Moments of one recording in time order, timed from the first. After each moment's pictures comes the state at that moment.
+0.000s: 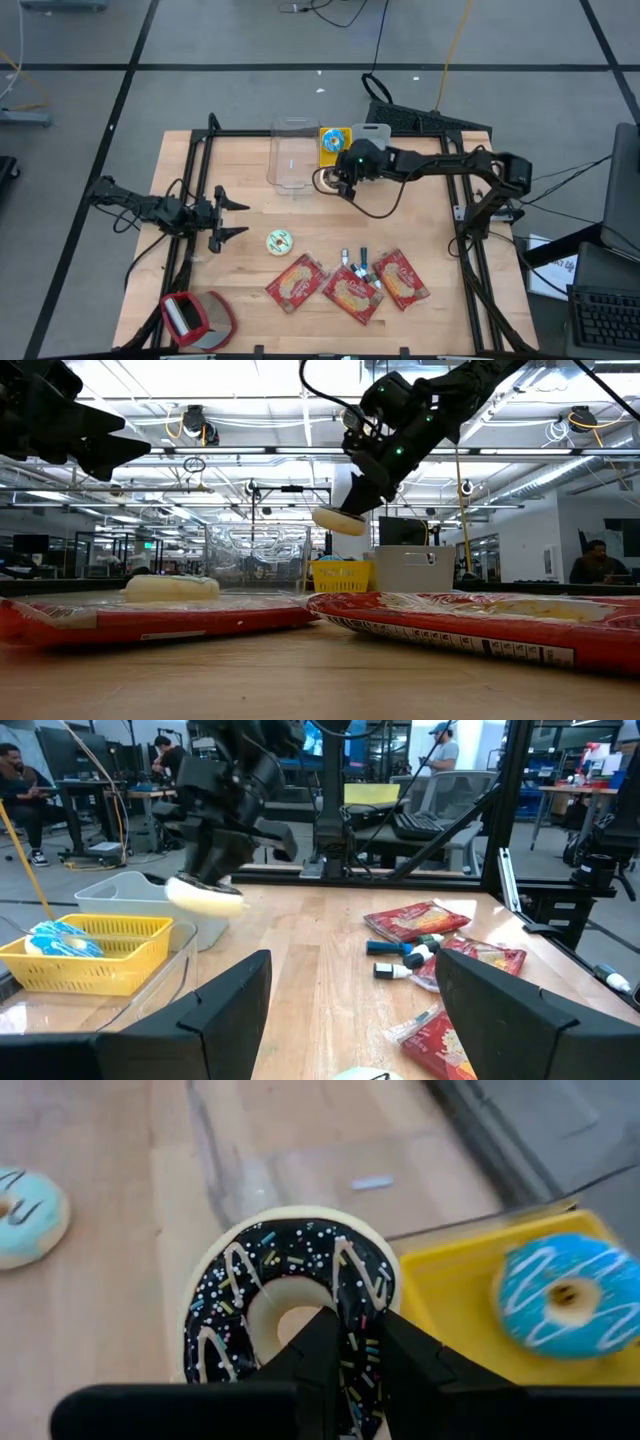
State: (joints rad) left arm -0.35 0.05 0.03 0.03 -0.37 -0.03; right arm -0.33 1.64 1.06 -0.08 0.01 -0.07
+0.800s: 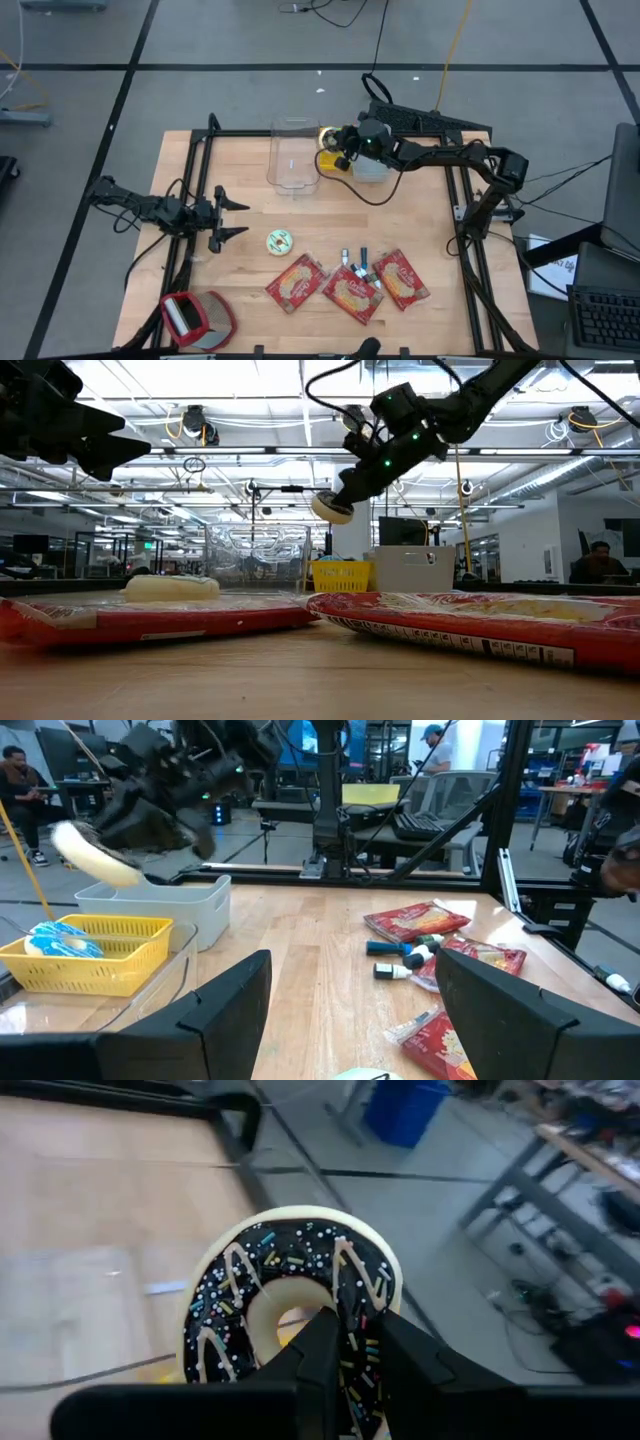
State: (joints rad) left arm -0.35 0.05 0.03 0.03 -0.37 -0.03; right arm -0.47 1.70 1.04 0.30 0.19 -0.32
